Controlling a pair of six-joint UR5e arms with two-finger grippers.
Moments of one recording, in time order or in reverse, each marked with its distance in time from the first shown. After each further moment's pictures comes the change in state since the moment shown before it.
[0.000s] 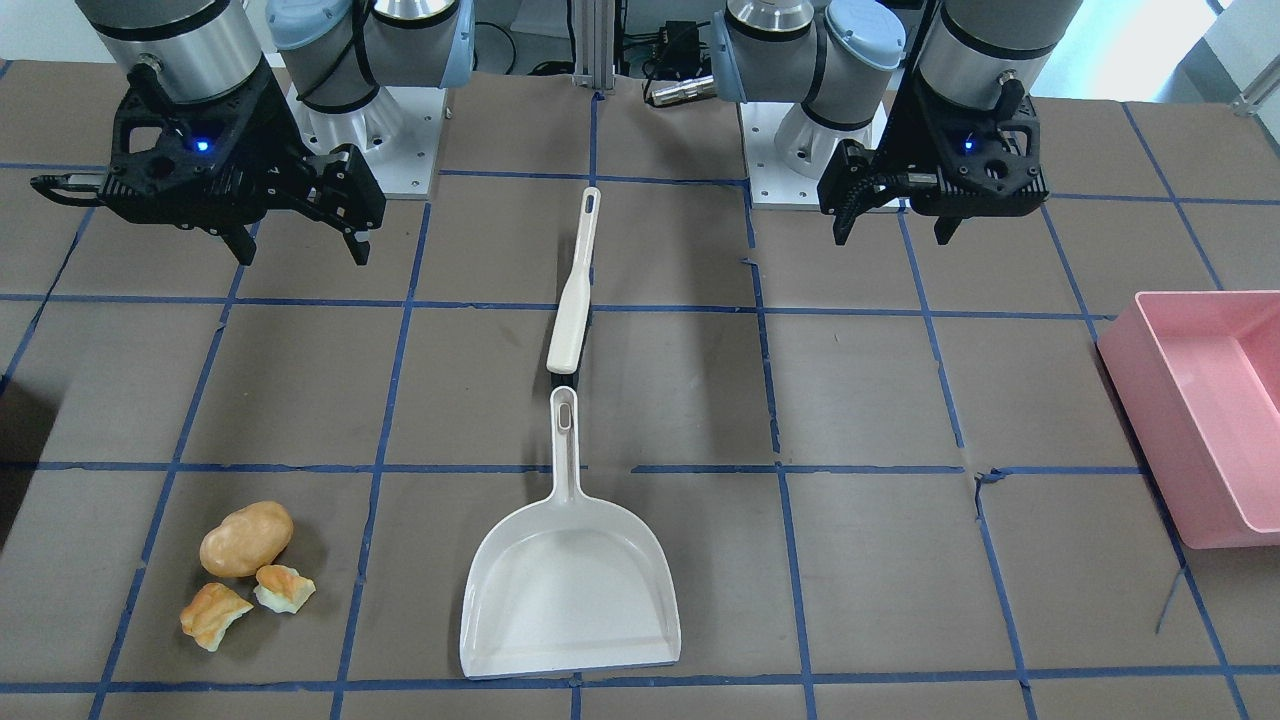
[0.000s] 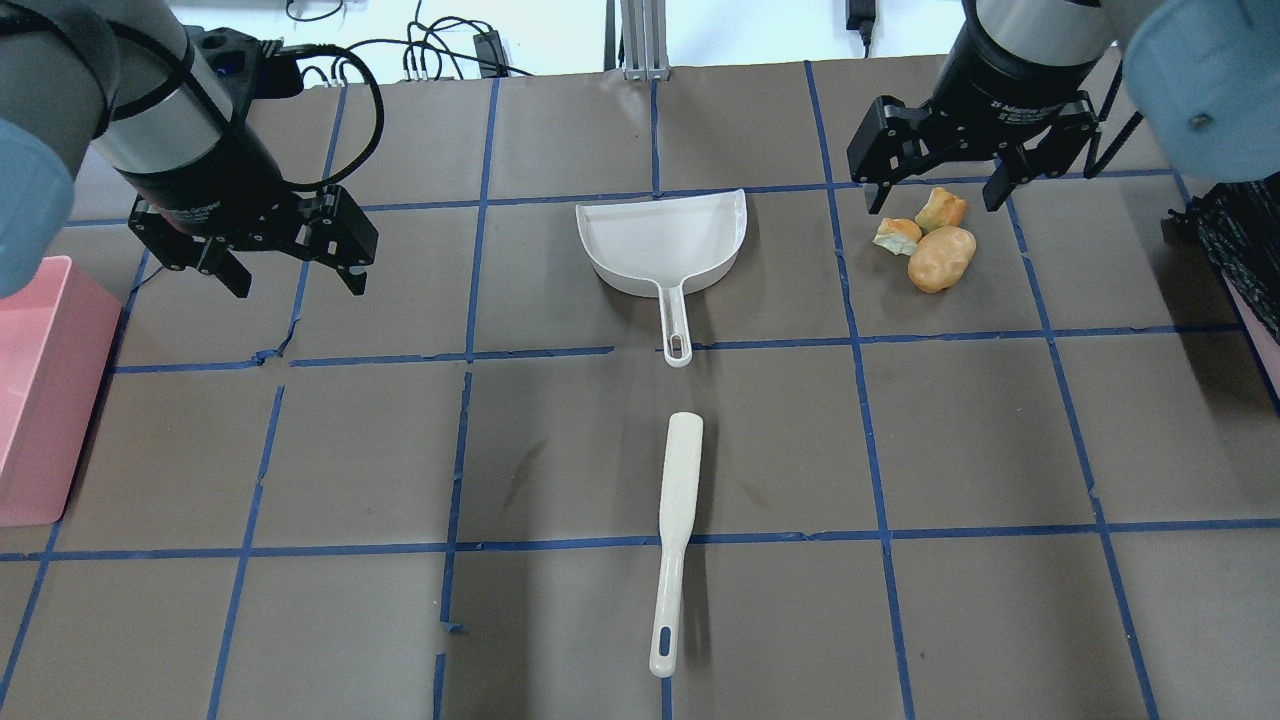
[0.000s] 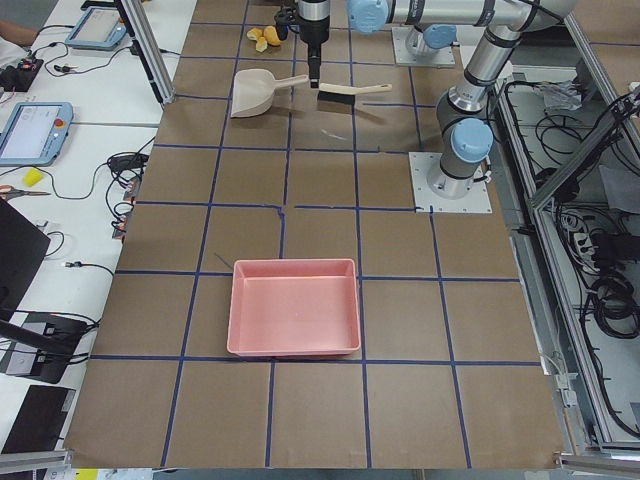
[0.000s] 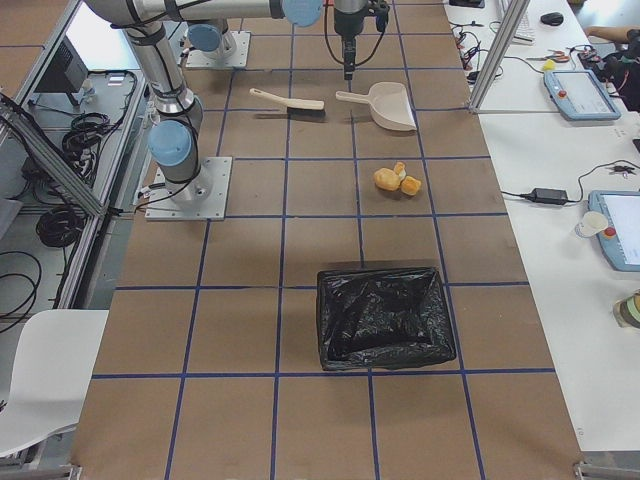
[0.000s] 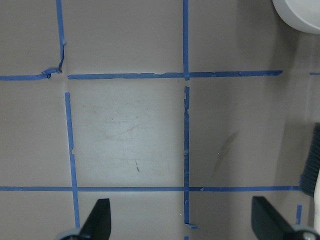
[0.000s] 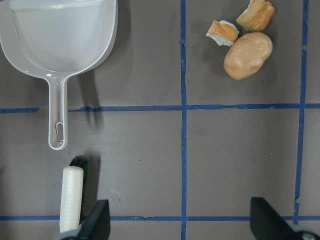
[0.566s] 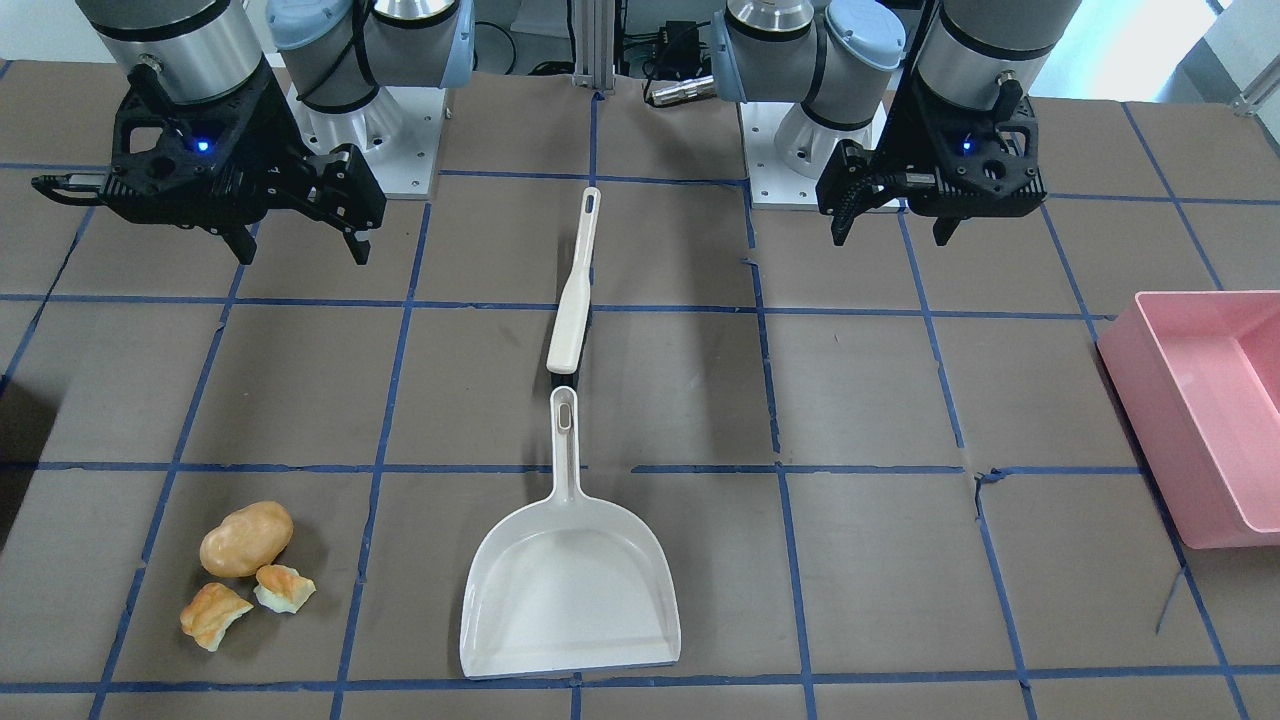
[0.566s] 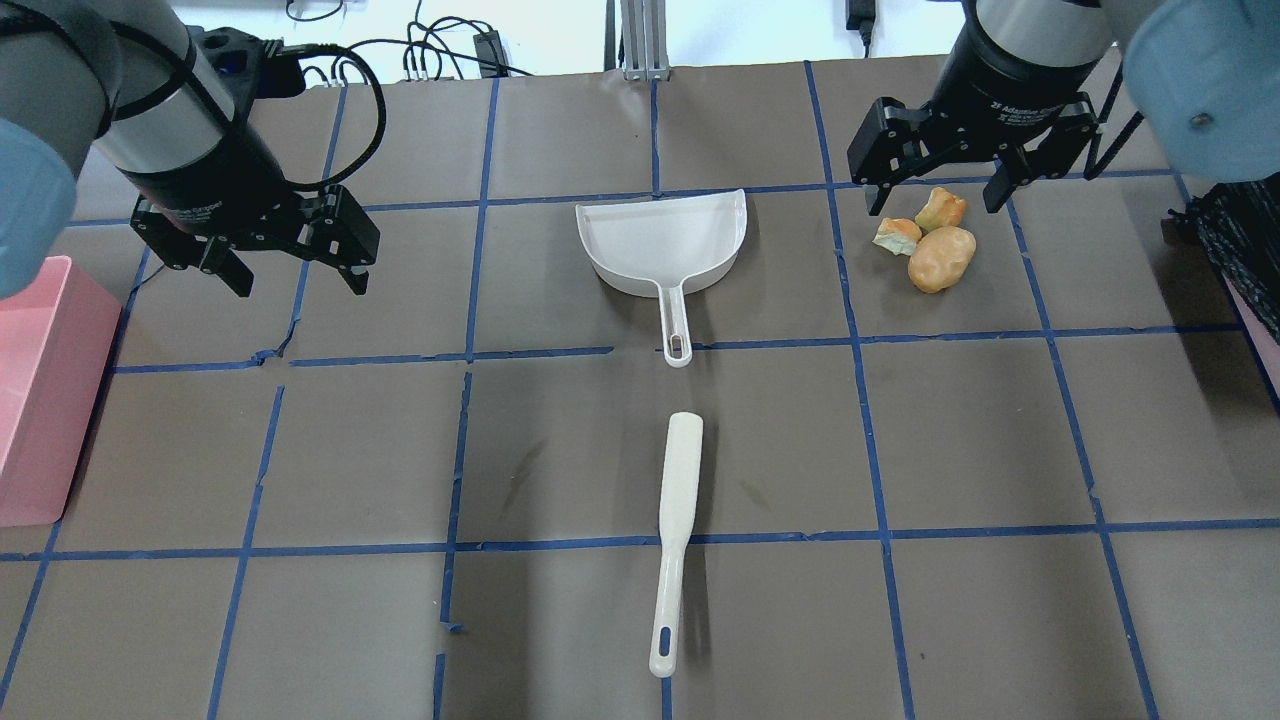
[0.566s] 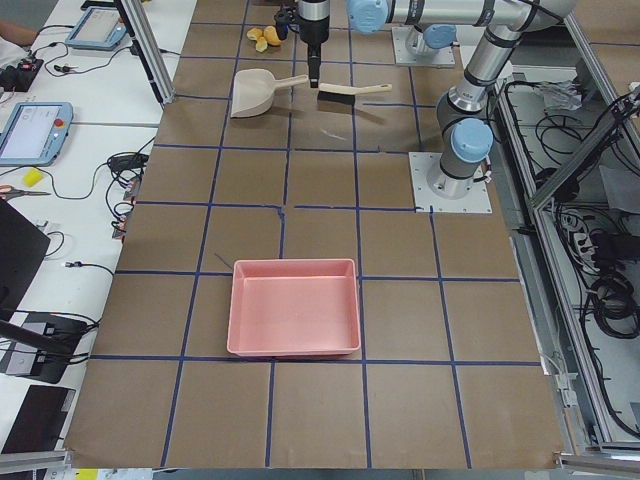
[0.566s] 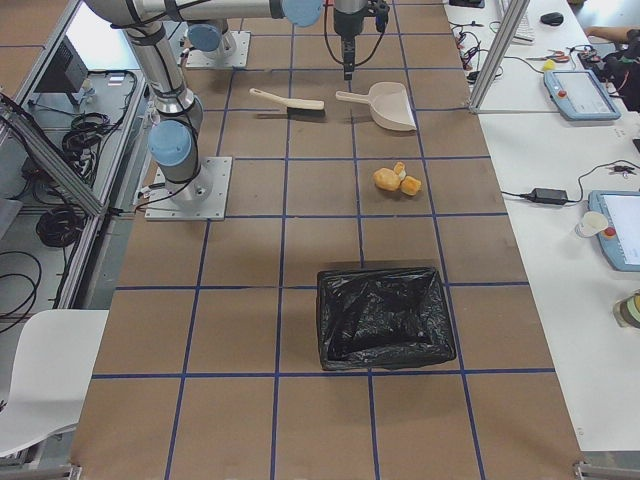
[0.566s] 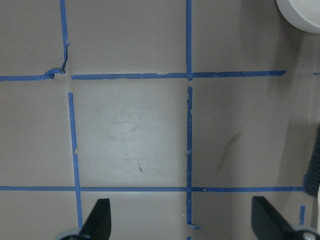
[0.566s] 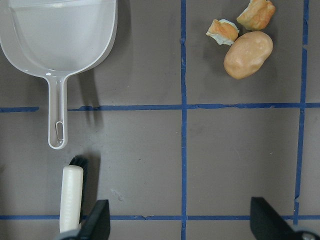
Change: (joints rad) left arm -0.001 -0.001 -0.001 0.002 -0.005 0.004; right arm 0.000 0.000 0.000 0.004 -0.001 0.001
